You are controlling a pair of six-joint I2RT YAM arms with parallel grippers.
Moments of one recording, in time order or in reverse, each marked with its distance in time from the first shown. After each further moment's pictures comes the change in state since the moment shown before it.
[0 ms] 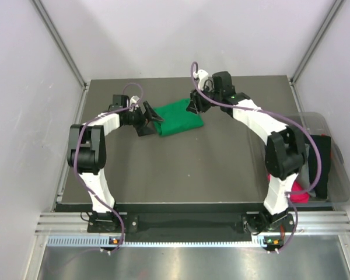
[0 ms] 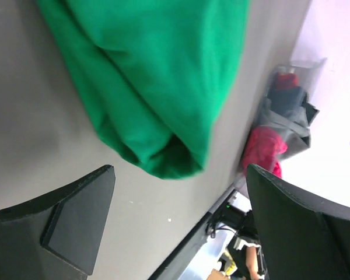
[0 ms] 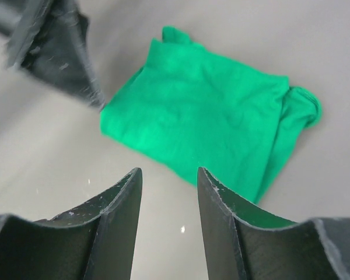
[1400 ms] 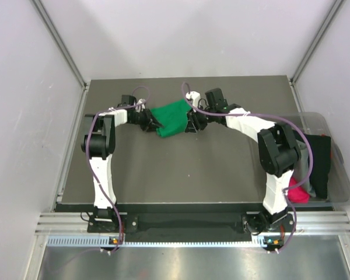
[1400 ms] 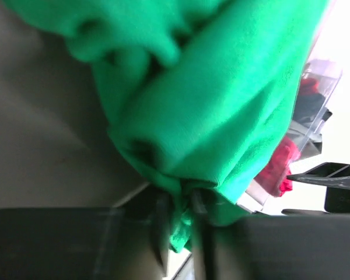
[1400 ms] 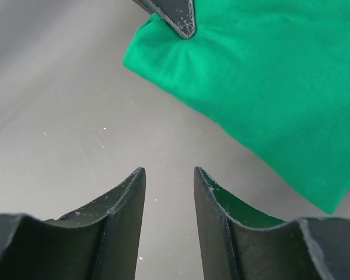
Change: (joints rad) left arm -0.014 0.327 0.246 -0.055 0.041 0.054; right arm 0.037 0.015 -0.179 -0.034 -0.105 -0.100
